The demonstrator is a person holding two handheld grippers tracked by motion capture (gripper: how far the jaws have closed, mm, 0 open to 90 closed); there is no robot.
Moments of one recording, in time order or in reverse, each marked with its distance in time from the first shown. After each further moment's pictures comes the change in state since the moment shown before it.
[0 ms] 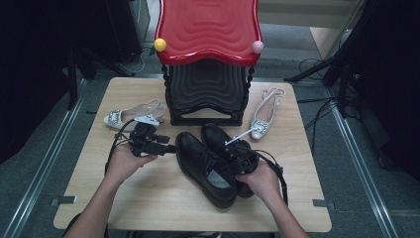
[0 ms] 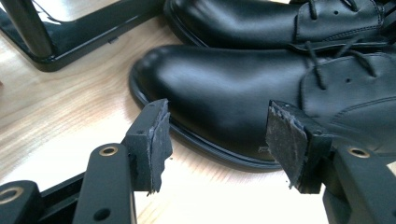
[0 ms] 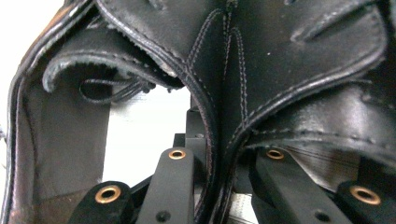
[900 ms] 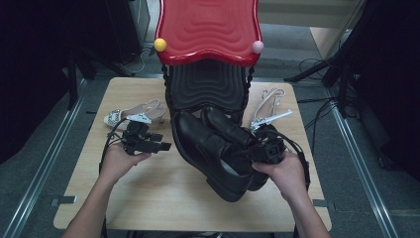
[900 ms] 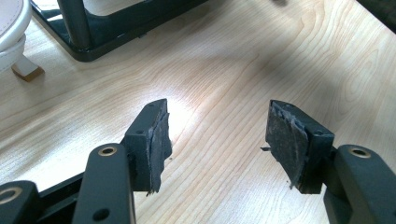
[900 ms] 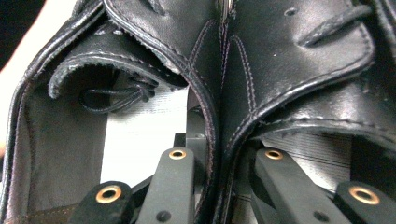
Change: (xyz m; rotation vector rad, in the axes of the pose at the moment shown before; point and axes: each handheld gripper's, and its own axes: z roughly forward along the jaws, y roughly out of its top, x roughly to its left) left arm 0.014 -0.007 -0.009 -0.004 0.030 -0.024; right arm 0.002 0.006 -0.099 -0.228 0.196 0.036
